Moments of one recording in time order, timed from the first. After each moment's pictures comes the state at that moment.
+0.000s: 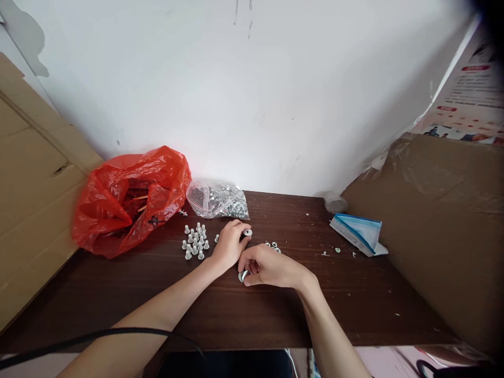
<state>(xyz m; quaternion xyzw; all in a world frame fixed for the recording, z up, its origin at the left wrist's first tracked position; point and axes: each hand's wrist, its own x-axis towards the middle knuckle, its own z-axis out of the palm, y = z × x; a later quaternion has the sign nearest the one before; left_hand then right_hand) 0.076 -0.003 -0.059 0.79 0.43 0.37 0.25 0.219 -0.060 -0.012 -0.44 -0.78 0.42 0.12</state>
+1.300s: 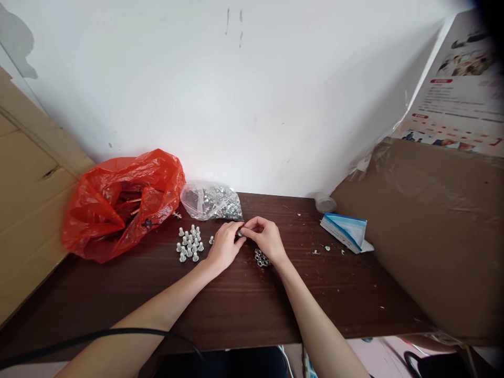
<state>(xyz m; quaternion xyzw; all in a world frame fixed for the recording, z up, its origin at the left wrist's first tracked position) 0.078 -0.003 -0.057 0.81 0.43 0.36 0.19 0.222 -0.017 -0.042 -0.54 -0.58 0.36 0.49</state>
